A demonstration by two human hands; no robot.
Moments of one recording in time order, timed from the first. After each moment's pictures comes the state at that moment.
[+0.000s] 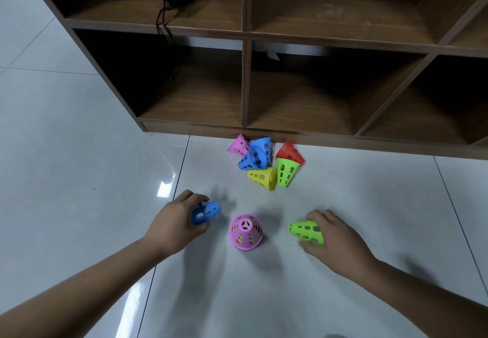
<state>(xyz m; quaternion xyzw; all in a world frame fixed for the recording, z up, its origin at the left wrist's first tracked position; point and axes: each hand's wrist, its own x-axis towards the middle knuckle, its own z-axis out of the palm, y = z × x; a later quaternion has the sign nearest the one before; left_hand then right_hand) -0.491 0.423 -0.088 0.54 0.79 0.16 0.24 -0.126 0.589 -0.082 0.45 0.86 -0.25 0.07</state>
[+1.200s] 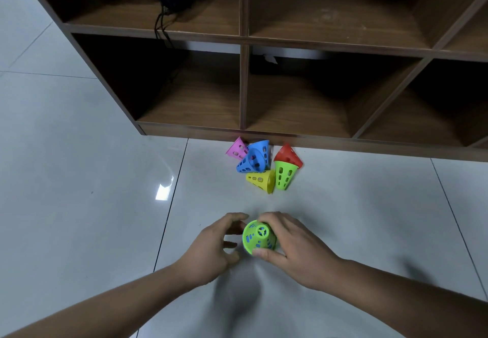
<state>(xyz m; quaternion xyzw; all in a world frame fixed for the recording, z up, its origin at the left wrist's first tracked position) -0.406 0.424 -0.079 0.49 0.68 0.33 0.44 -0.196 0.552 -0.032 0.27 0.89 -0.37 0.00</state>
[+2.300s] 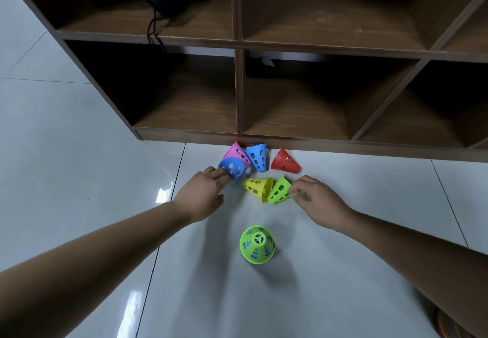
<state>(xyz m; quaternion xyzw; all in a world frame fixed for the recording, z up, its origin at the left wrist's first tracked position) -0.494 0.530 -0.092 0.71 0.69 0.06 0.12 -0.185 0.679 -0.092 0.38 0.87 -0.32 -0.03</state>
